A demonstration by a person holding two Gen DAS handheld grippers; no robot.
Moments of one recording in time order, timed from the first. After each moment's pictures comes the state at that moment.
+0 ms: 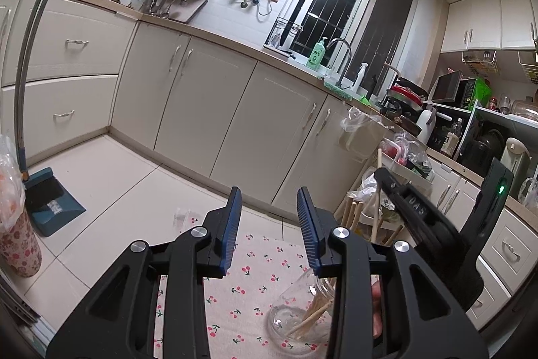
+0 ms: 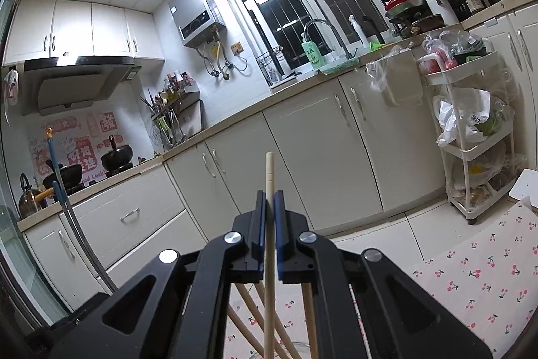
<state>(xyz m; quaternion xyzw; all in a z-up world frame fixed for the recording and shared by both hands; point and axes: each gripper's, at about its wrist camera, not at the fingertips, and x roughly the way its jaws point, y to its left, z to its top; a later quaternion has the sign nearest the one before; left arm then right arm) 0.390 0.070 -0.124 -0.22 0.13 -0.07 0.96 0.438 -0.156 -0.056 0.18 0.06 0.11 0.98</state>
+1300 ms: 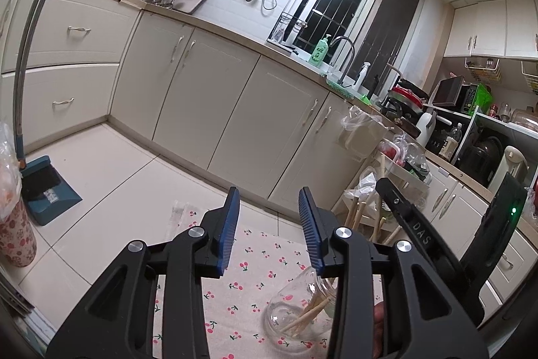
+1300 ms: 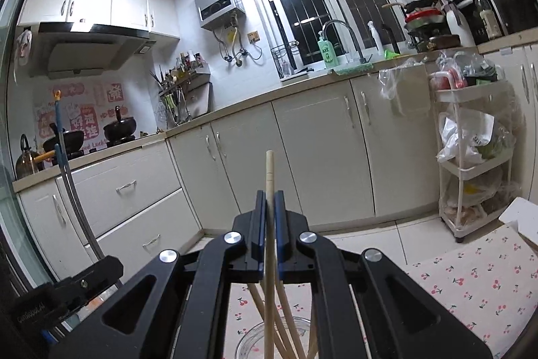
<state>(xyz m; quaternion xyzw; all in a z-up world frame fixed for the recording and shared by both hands) 0.389 0.070 -0.130 -0.24 0.14 -0.07 0.96 0.422 -0.146 -0.061 0.12 0.08 0.12 0.98</state>
